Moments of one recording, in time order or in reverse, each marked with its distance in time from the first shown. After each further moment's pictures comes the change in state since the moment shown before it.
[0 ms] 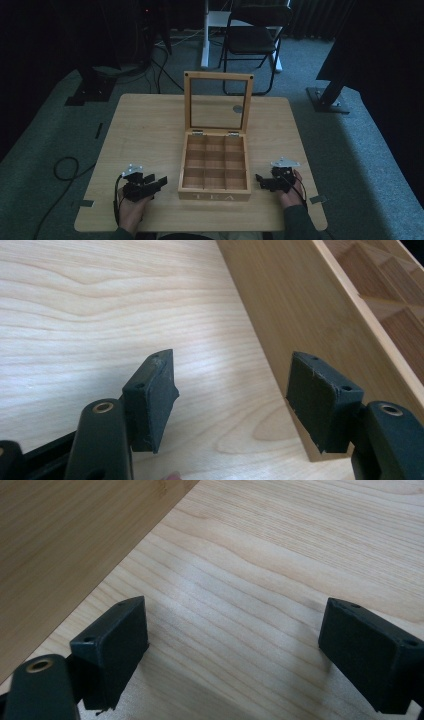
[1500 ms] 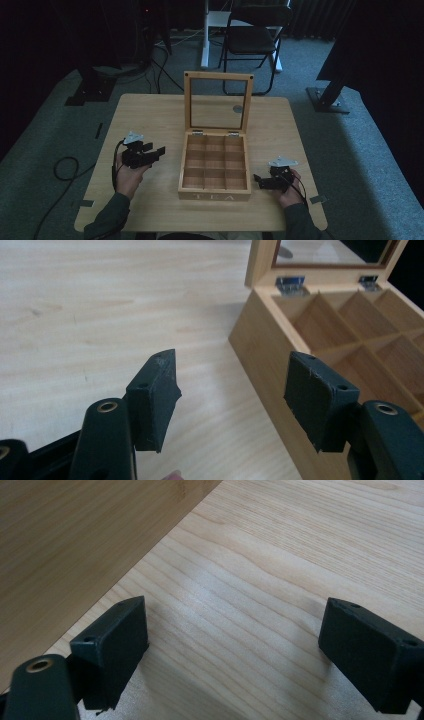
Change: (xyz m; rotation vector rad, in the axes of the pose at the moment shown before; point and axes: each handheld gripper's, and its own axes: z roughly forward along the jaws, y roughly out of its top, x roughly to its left) left arm 0.000 0.096 0.007 -0.069 0.046 0.182; right arm 0.001 0.004 0.004 0.001 0.042 -0.041
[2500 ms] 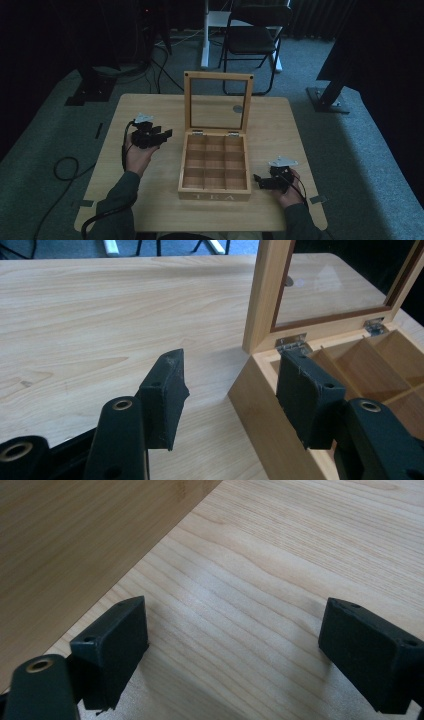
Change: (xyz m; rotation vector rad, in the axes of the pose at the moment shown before) left arm -0.005 0.052 0.031 0.002 -0.001 0.023; right arm 0.000 0.000 0.000 0.000 0.000 0.000
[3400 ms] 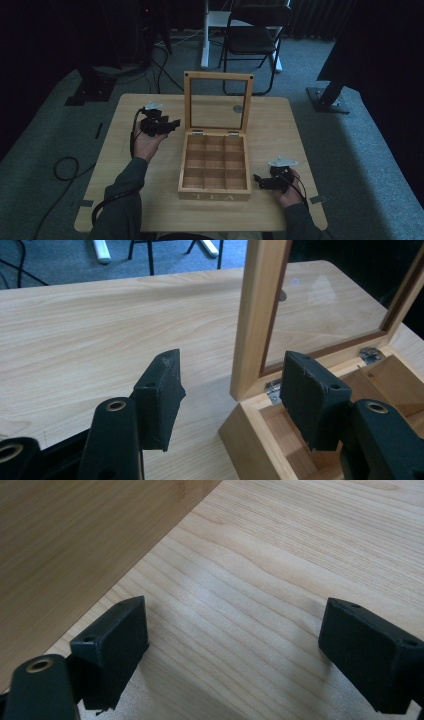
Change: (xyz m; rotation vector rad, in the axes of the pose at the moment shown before) left arm -0.009 0.036 0.023 0.016 0.000 0.042; right arm 0.000 0.000 0.000 0.000 0.000 0.000
